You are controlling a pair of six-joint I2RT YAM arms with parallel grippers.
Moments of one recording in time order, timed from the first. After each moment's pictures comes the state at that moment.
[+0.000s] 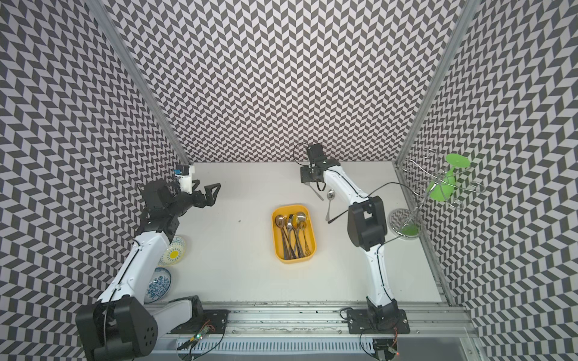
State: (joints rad) left arm 0.17 1.16 0.89 -0.05 0.52 0.03; right arm 0.38 2.29 2.11 -0.73 0.05 0.26
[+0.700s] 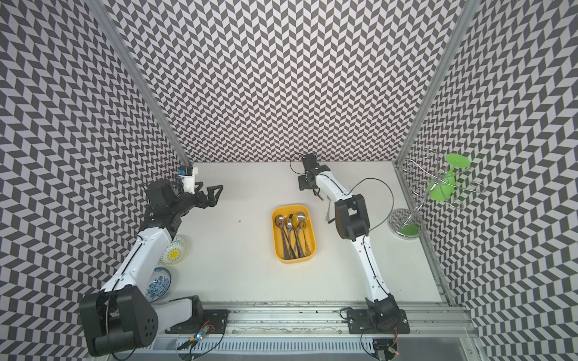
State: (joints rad) left arm 0.17 1.21 0.89 -0.05 0.54 0.03; right arm 0.38 2.59 2.32 -0.74 0.06 0.19
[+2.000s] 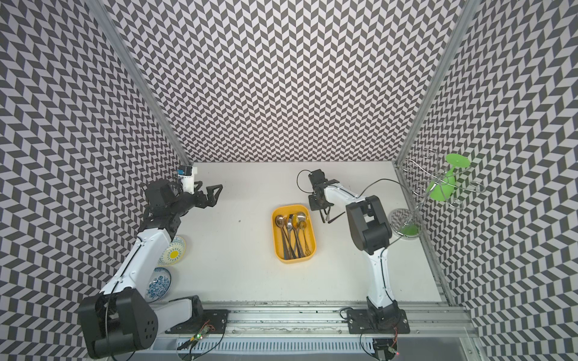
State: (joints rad) left arm 0.17 1.20 0.89 -0.05 0.54 0.03; right arm 0.40 2.13 1.55 -0.63 0.07 0.18
